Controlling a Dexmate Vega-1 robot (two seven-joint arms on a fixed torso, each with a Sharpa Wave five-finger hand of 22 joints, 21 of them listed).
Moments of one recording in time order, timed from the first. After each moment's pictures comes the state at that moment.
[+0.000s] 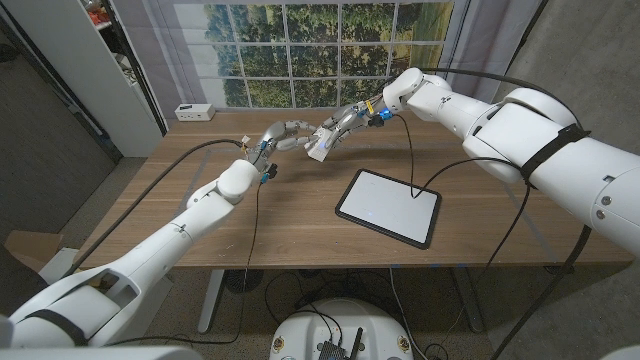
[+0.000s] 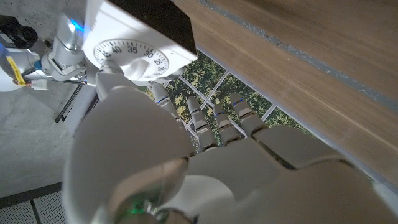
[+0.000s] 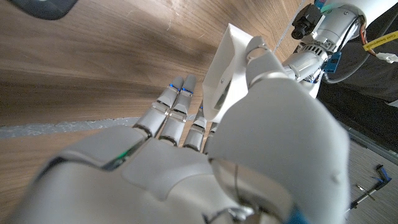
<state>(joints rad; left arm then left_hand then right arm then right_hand) 0.70 0.59 0.55 -1.42 -0.12 -0.20 0.14 1.03 0.00 -0.33 0.08 0.52 0.87 -0.22 0.19 0.28 0.35 -0.11 0.28 0.46 0.16 -0.04 0.21 0.22 0.19 0.10 0.21 0.19 0.15 -0.11 -0.94 -0.38 0.17 0.17 0.96 1.12 0.01 0.27 -0.13 0.22 0.38 -0.14 0.32 0.27 0.45 -0.10 0.38 0.32 0.53 -0.05 0.33 0.35 0.50 -0.04 0.20 0.18</state>
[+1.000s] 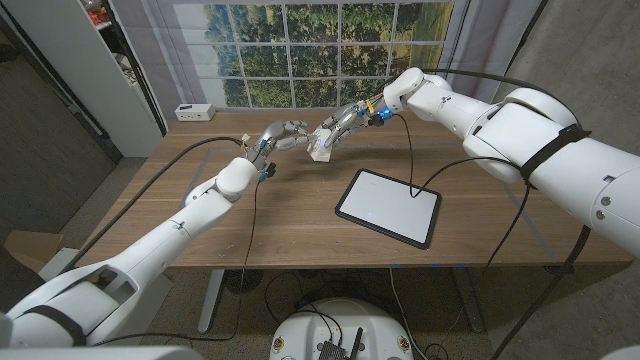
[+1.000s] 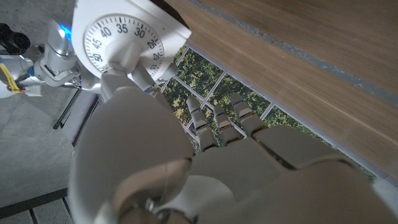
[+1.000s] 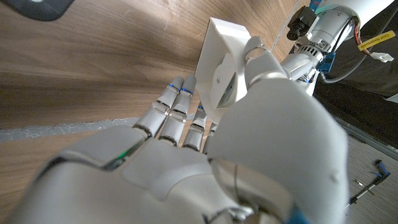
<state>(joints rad) 0.68 0.60 0.56 -1.41 -0.10 -0.19 0.12 1.11 0.09 -0.33 0.08 0.55 1.14 -0.22 0.25 0.29 0.34 -0.13 0.27 0.48 0.14 -0.04 0.21 0.21 0.17 0.09 0.21 0.19 0.15 -0.11 -0.92 -0.39 0.19 0.16 0.97 1.12 0.01 0.27 -0.13 0.22 0.40 -0.16 0.31 0.27 0.45 -0.10 0.37 0.32 0.52 -0.05 0.33 0.34 0.50 -0.04 0.21 0.18</state>
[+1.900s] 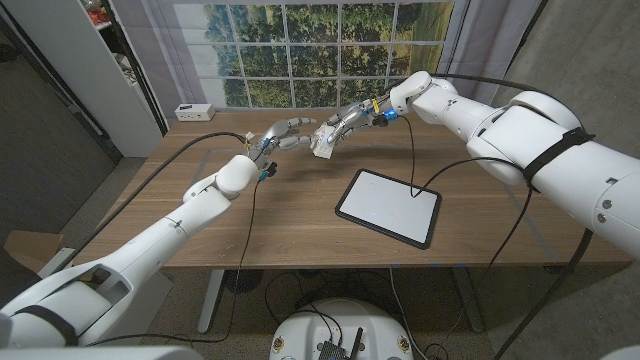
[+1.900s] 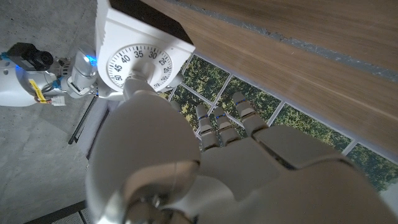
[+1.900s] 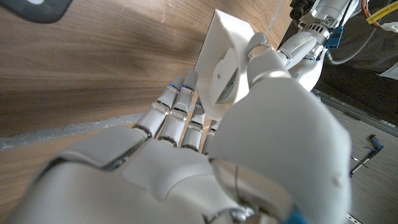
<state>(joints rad) 0.69 0.63 0.57 -1.48 -0.04 -0.16 0.11 1.18 0.16 -0.30 0.10 0.51 0.48 -0.13 0.19 0.24 0.20 -0.04 0.22 0.45 0.11 -0.01 0.20 0.21 0.17 0.13 0.22 0.19 0.13 -0.14 -0.88 -0.38 0.23 0.15 0.96 1.12 0.01 0.26 -0.14 0.21 0.48 -0.11 0.34 0.27 0.52 -0.03 0.37 0.32 0.60 -0.06 0.39 0.35 0.51 -0.03 0.22 0.18</state>
